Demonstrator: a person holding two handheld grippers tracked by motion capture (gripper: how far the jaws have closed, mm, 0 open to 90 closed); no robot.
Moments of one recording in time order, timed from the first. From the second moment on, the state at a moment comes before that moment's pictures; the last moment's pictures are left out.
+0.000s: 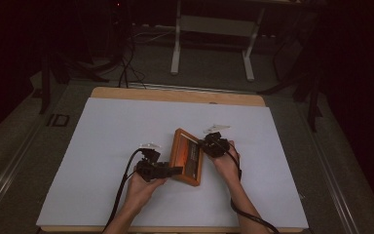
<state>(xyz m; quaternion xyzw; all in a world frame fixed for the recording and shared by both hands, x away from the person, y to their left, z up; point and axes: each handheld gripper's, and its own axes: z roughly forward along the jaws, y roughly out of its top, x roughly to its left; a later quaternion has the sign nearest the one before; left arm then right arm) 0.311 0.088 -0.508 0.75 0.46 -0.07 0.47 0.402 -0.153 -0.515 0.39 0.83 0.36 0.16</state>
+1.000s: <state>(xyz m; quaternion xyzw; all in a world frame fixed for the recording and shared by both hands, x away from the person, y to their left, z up) 0.310 0.036 -0.474 0.78 0.41 0.01 0.47 0.352 -0.196 -0.435 0.34 0.80 0.46 0.19</state>
